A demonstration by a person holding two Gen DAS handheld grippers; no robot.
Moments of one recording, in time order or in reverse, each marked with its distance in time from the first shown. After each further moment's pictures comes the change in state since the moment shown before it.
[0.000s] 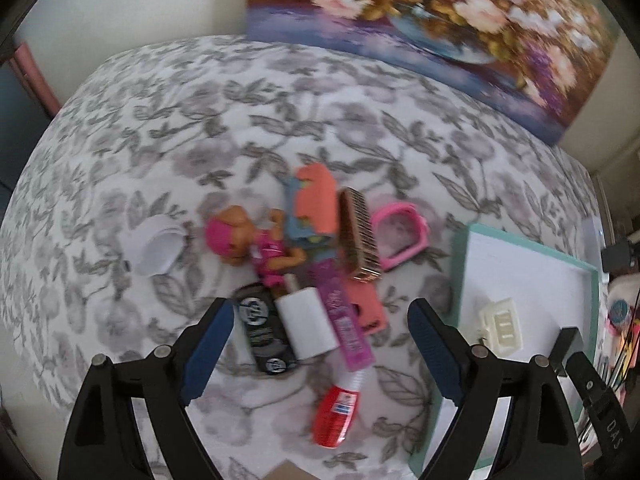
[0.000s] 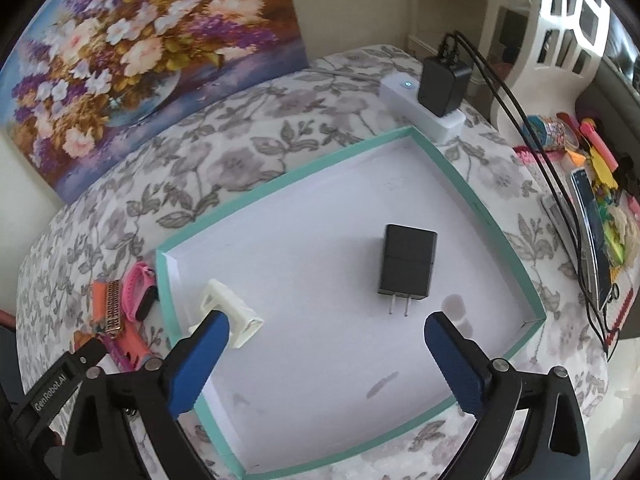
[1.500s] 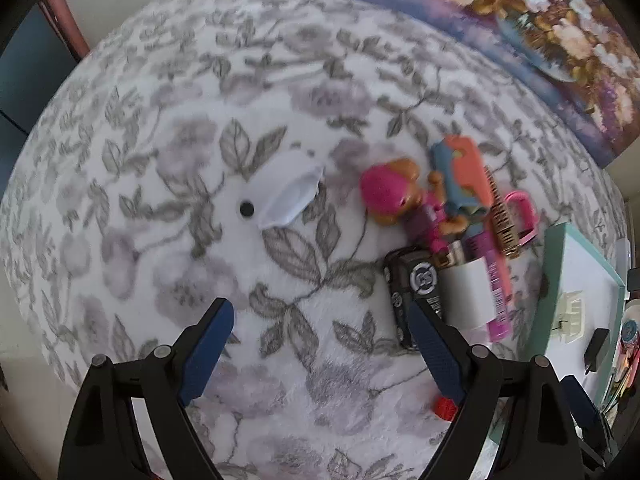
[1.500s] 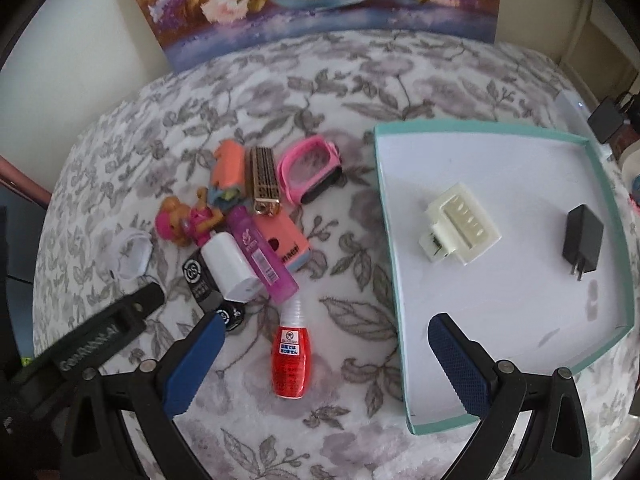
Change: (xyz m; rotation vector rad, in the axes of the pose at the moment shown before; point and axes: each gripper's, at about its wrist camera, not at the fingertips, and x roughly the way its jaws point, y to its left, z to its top) left arm 0.021 0.112 -0.021 -0.139 0.132 0.072; right arm 0.017 0.146 -0.074 -0.324 0.166 0.168
